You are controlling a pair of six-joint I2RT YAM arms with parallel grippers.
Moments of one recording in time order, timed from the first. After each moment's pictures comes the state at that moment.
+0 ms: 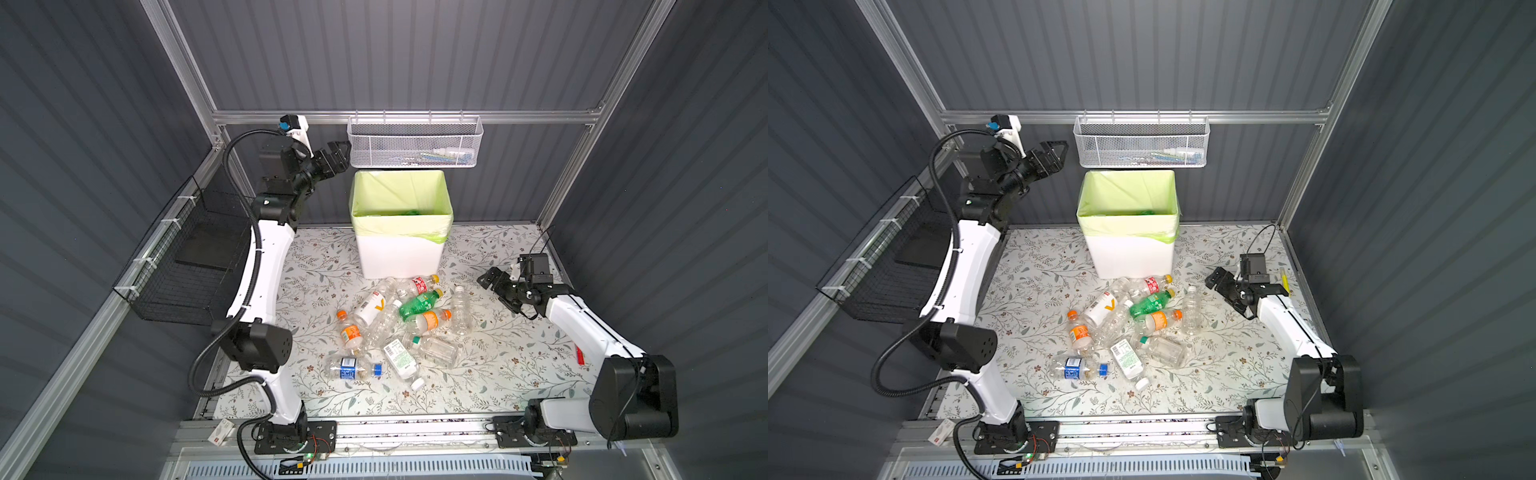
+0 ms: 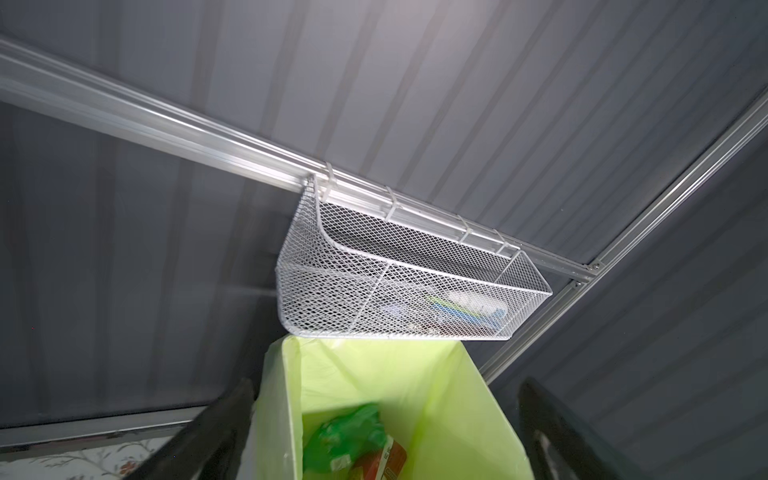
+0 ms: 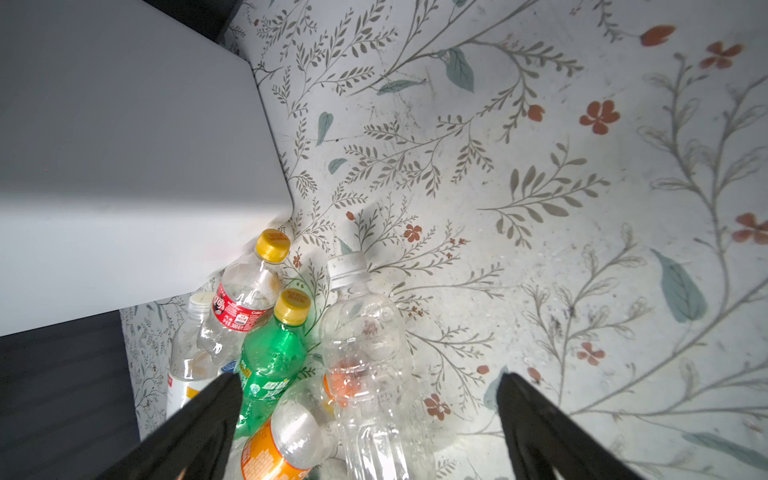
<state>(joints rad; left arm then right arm) -0.16 1.75 2.12 -0.37 0.30 -0.44 0.07 1.37 0.90 -0.44 -0.26 0.66</state>
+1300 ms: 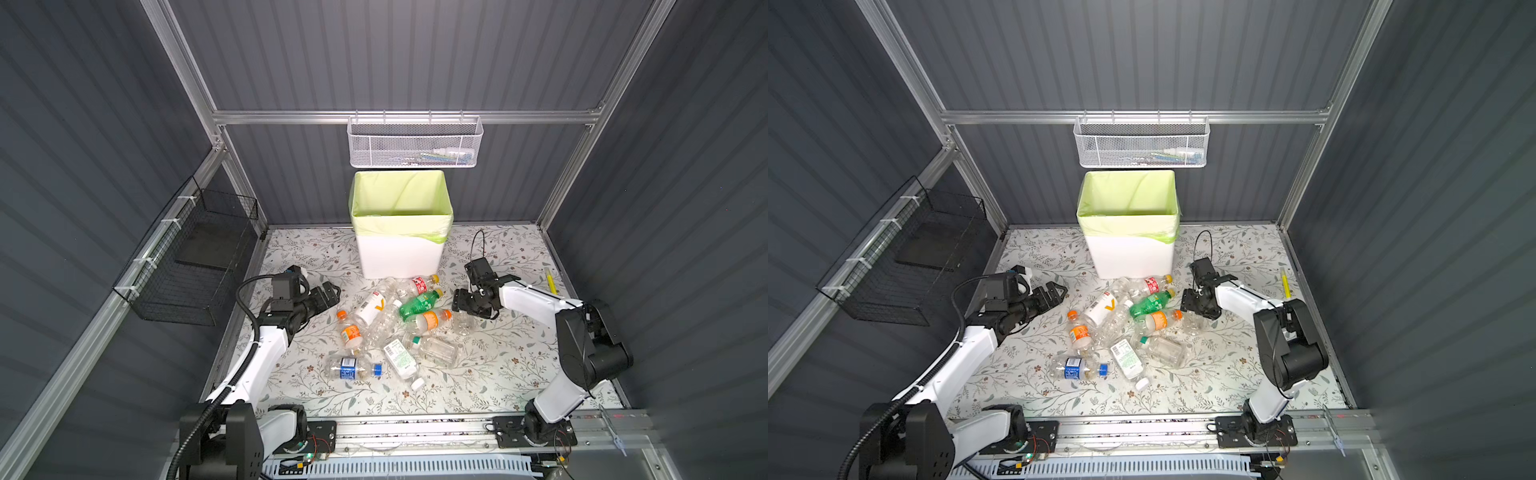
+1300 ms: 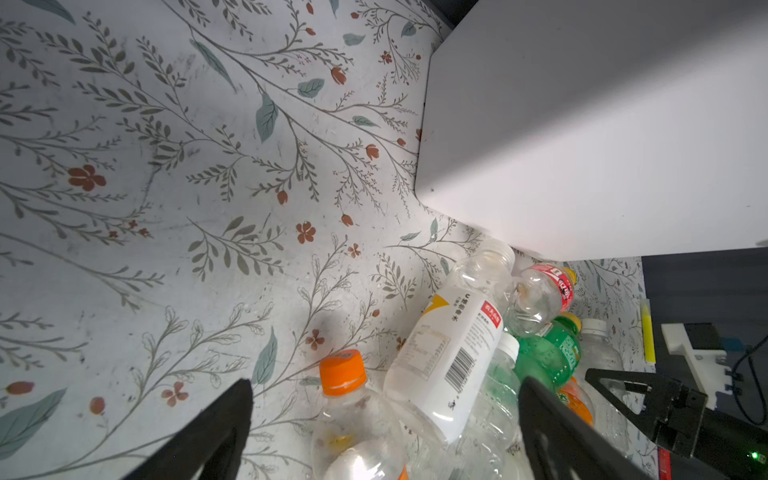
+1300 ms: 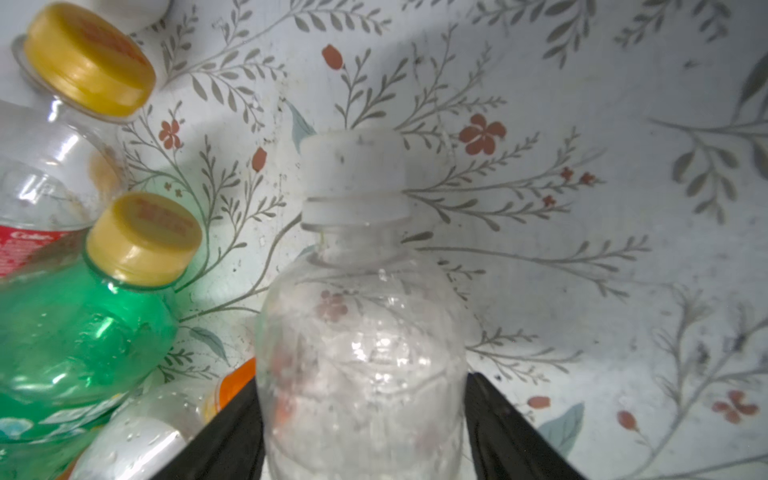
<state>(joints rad) -0.06 1.16 0.72 -0.28 0.31 -0.53 0.35 1.69 1.02 -0.51 -0.04 0.53</state>
